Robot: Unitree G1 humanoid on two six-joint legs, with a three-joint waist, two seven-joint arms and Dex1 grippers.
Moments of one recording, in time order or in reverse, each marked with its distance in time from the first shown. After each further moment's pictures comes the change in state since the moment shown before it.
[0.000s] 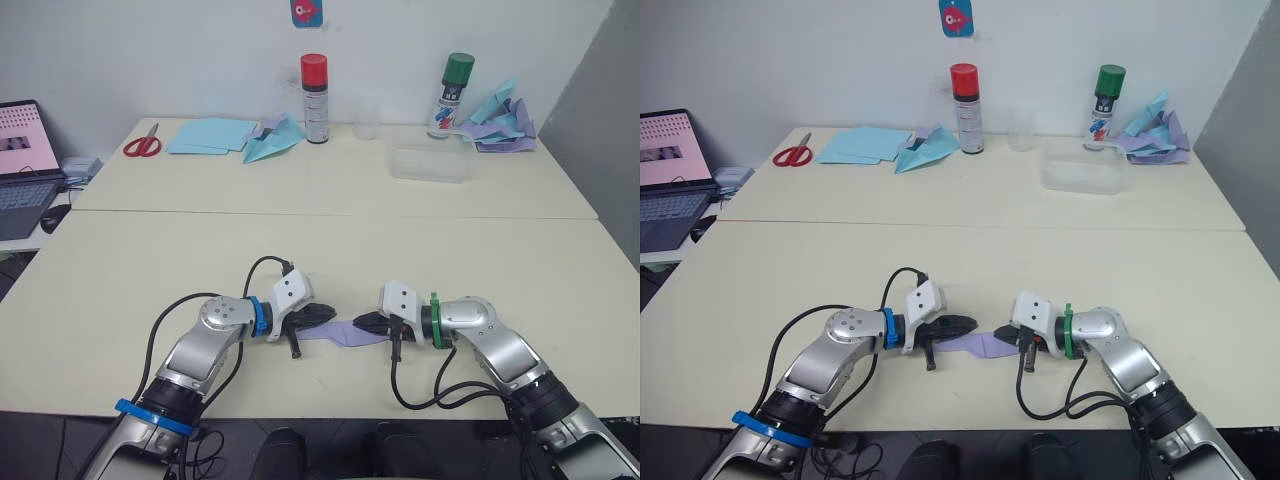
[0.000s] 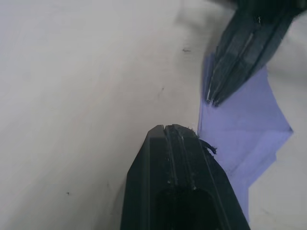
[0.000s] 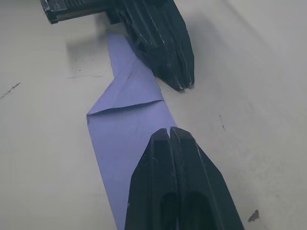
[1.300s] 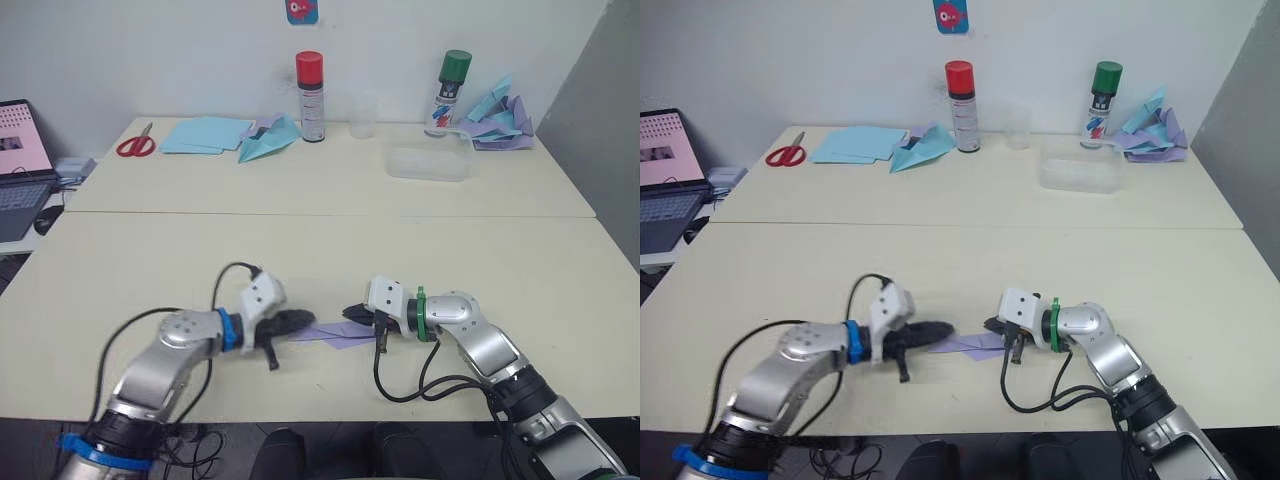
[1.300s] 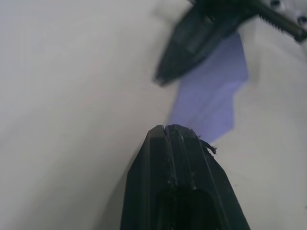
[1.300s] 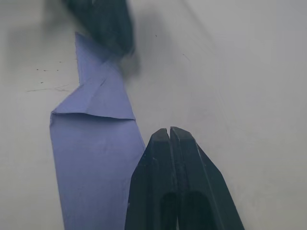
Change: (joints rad) left arm 0.171 0.132 0.014 -0.193 0.004 0.053 0.043; right arm -0.025 0.071 -0.005 0.031 -0.079 -0.036 -0.041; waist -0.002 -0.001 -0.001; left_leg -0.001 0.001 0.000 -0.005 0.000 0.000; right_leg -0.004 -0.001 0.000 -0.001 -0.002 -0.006
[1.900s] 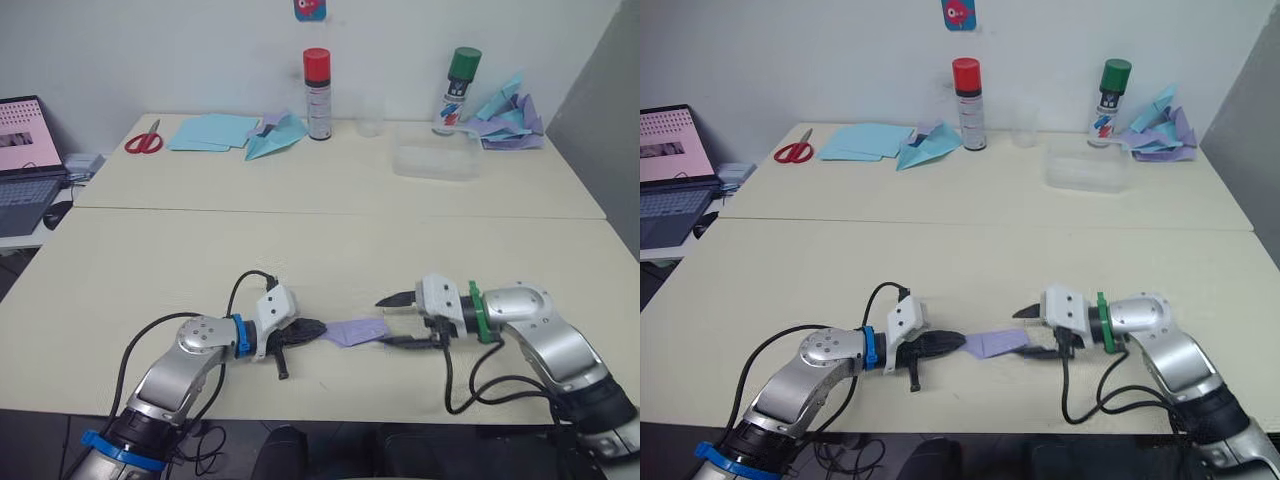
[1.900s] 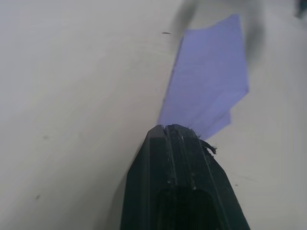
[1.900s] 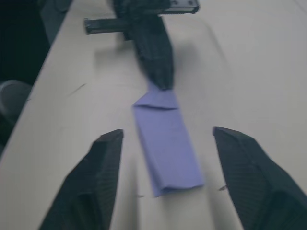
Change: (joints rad) left arm -0.018 -0.018 0.047 0.096 -0.022 -0.104 -0.022; right arm 0.126 -0.283 -0.150 -0.292 0.223 -0.006 0.281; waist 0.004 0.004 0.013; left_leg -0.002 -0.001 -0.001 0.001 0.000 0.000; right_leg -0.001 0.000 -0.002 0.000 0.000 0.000
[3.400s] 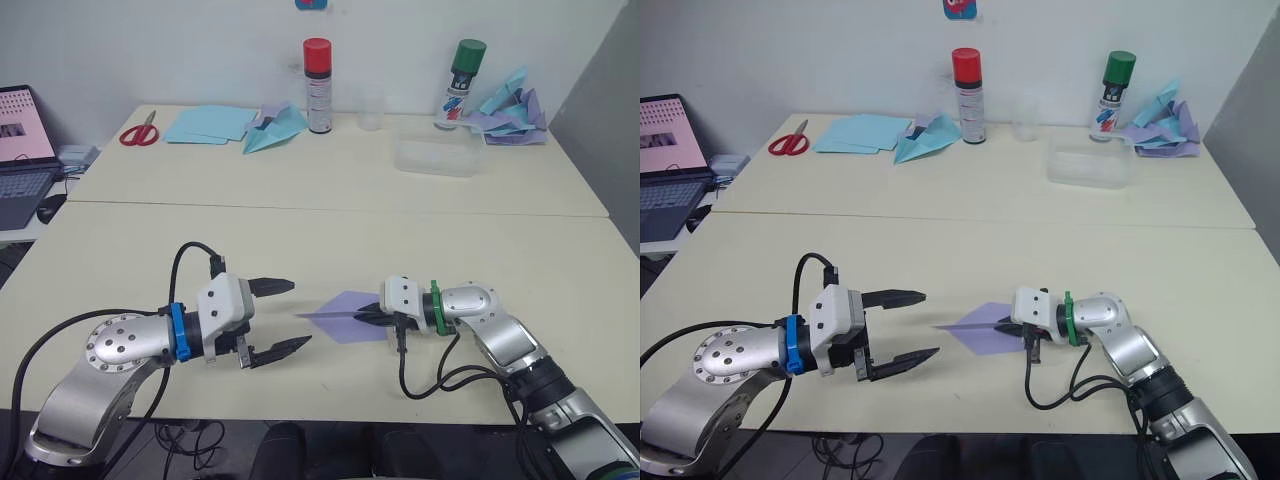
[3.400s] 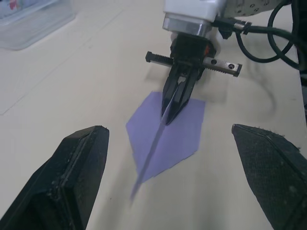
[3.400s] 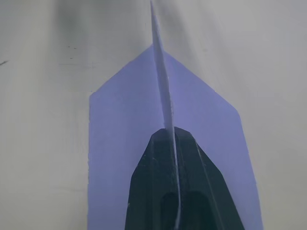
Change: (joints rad) left arm 0.157 0.196 0.253 -0.473 -0.202 0.058 0.016; right arm -0.160 0.185 0.081 0.314 -0.164 -0.035 -0.145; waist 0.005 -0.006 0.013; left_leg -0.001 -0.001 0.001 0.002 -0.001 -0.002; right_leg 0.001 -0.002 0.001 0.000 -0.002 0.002
